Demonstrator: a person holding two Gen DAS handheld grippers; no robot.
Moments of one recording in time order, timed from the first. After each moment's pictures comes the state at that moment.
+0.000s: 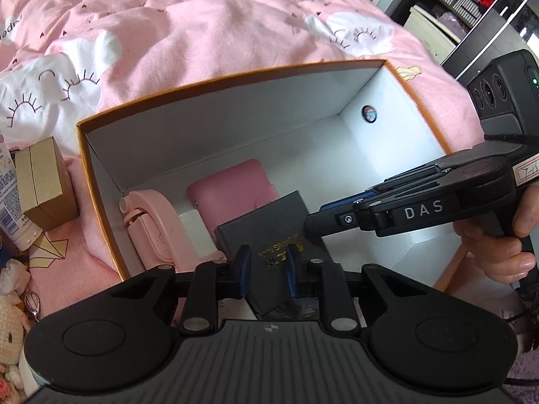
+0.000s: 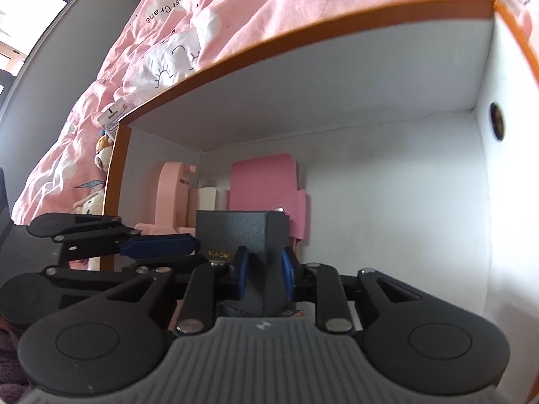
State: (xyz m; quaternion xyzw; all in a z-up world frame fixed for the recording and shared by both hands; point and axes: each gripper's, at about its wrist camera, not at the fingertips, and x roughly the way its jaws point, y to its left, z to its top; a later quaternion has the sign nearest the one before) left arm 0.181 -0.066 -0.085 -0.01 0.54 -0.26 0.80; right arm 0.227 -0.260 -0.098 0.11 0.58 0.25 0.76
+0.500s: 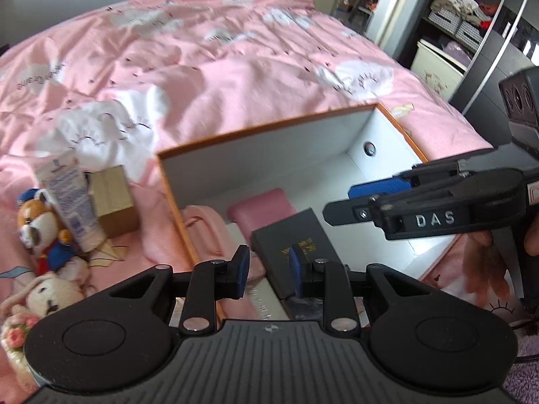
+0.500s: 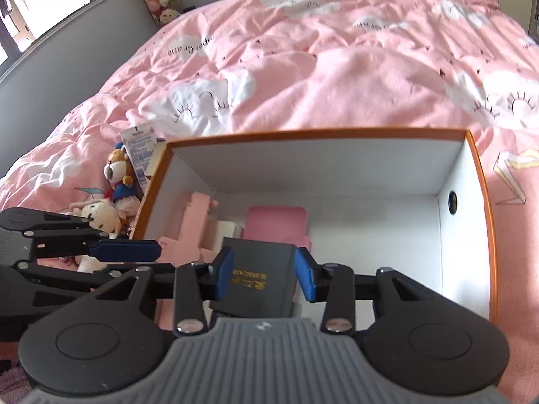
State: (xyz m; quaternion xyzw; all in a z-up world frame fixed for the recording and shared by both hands) left arm 0.132 -0.022 -0.035 0.00 0.45 -0.20 0.87; right arm 0.171 -0.226 -0.037 0.01 0.47 0.24 0.85
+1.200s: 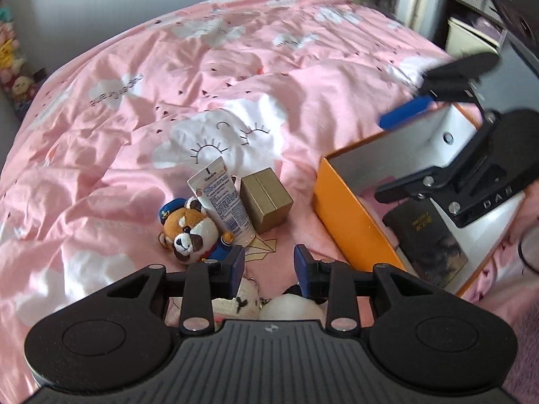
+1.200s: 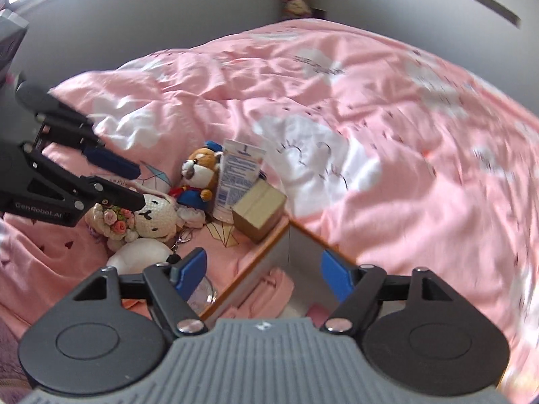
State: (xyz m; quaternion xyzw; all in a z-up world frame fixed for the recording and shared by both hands) left arm 0.154 0.088 -0.001 0.11 0.46 -0.18 0.86; right arm 0.193 -0.086 0.009 -0.24 0.37 0.41 0.80
